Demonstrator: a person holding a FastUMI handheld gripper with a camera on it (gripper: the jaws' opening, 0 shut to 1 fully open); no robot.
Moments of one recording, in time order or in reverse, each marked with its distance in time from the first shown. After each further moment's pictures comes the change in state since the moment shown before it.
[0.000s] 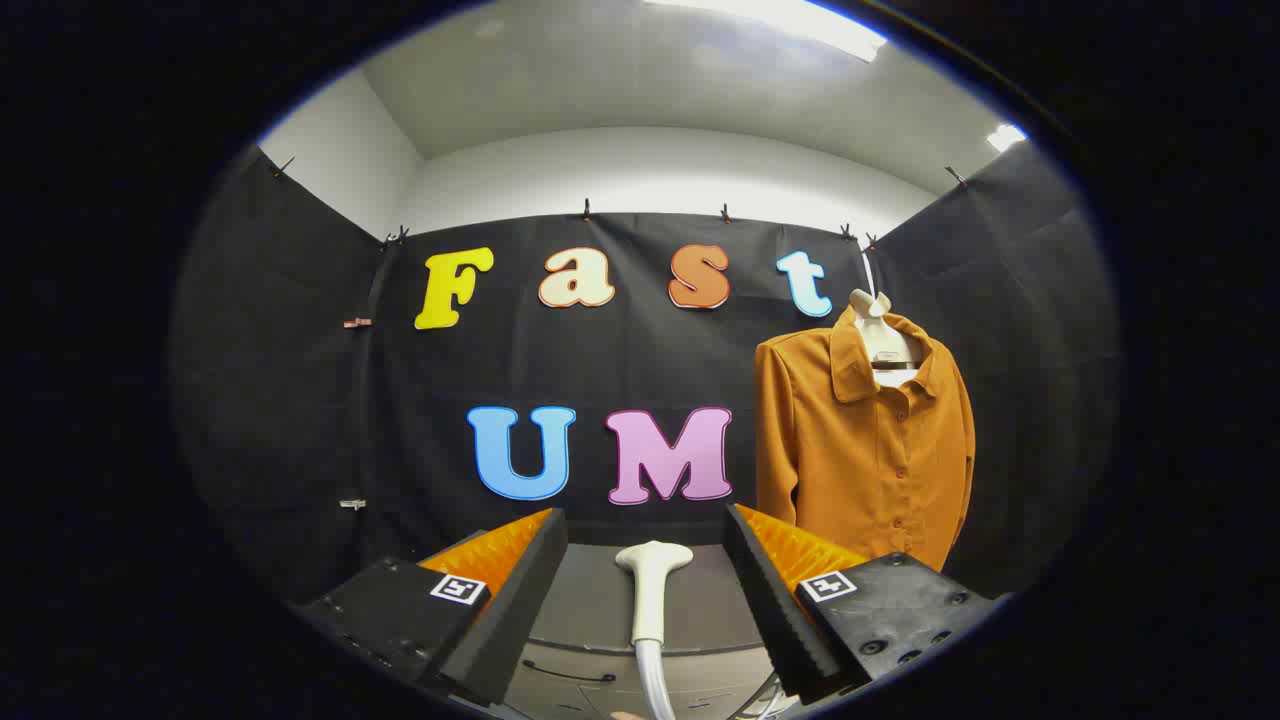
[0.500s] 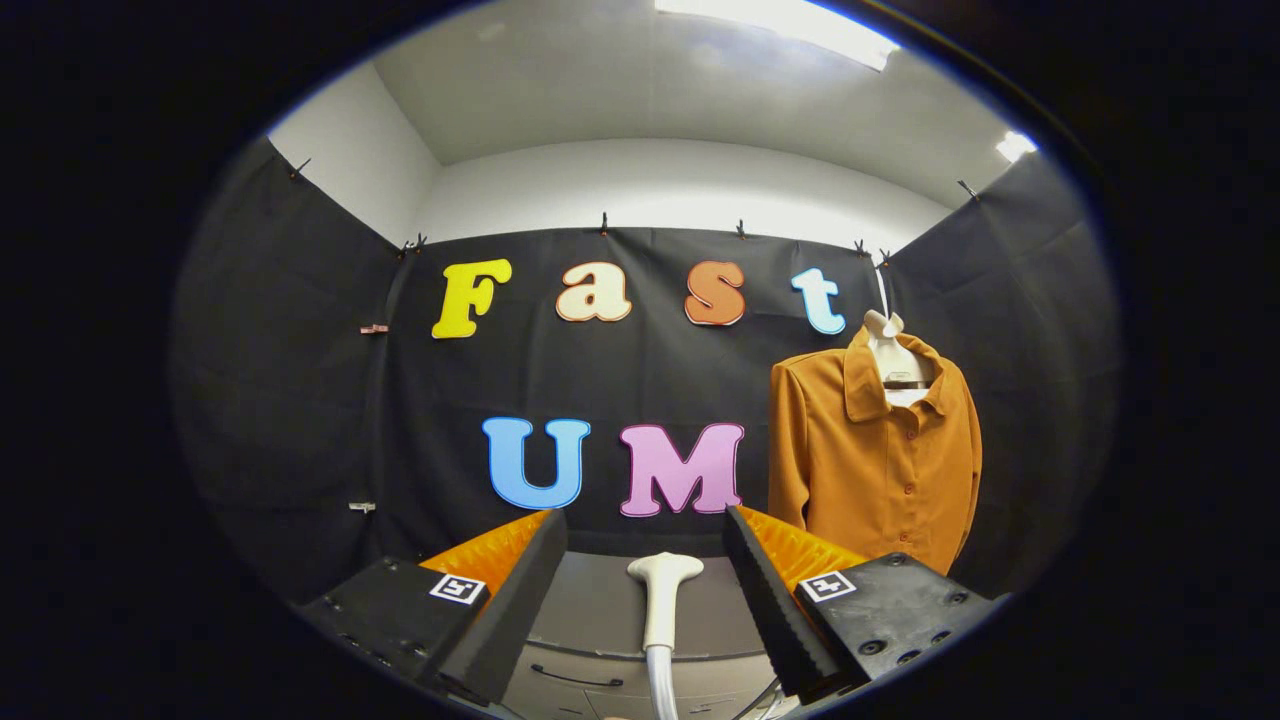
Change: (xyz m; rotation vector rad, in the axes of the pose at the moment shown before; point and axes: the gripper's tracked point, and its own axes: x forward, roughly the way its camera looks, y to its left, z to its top) arm -0.008 0.013 0.014 -0.011 -0.040 0.033
